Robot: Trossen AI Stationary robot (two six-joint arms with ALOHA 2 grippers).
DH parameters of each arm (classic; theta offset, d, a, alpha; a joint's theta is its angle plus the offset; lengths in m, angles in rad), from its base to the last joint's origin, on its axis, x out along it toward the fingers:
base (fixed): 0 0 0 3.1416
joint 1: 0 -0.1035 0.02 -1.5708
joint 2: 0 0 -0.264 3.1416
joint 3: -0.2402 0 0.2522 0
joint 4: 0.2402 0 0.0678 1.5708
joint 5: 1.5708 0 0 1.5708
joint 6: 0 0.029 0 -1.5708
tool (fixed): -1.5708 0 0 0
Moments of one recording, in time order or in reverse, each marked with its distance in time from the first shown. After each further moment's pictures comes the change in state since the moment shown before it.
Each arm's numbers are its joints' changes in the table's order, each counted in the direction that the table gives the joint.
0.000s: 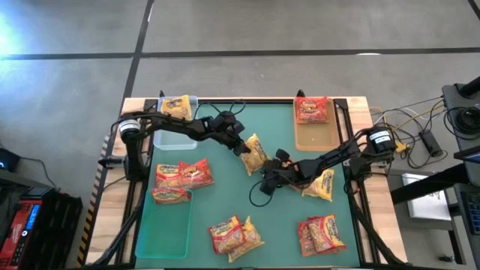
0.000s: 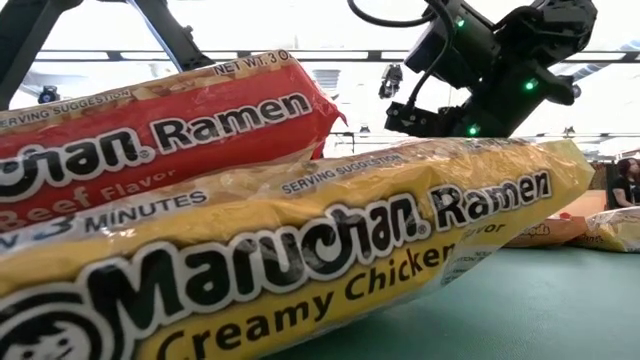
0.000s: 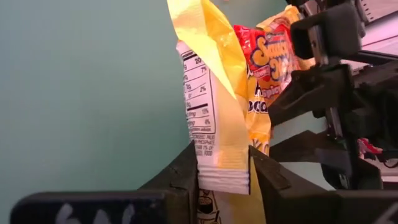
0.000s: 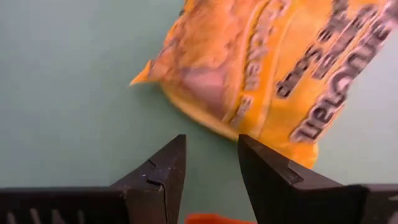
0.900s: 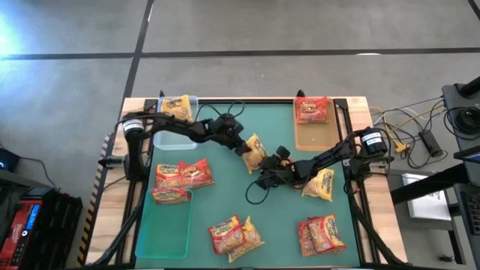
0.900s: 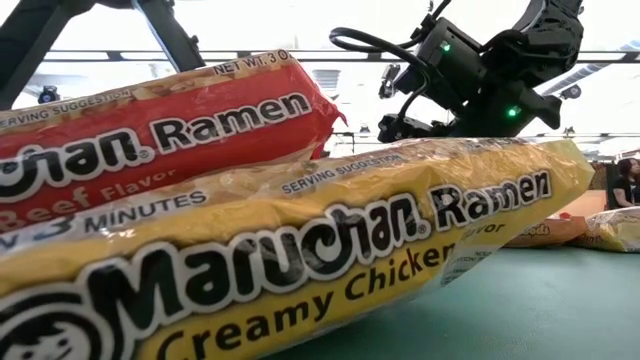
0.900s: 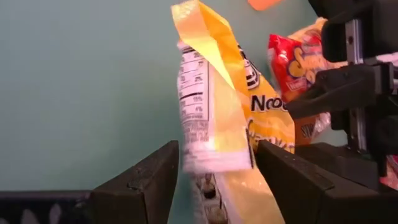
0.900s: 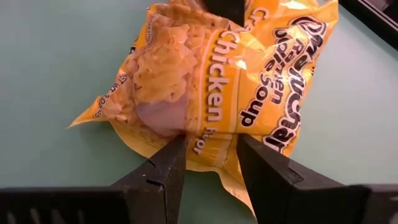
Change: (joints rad) left arm 0.010 -0.057 0.015 -0.070 0.089 -0.036; right arm 0.028 -0.108 -0.006 -0.052 -0.169 0.044
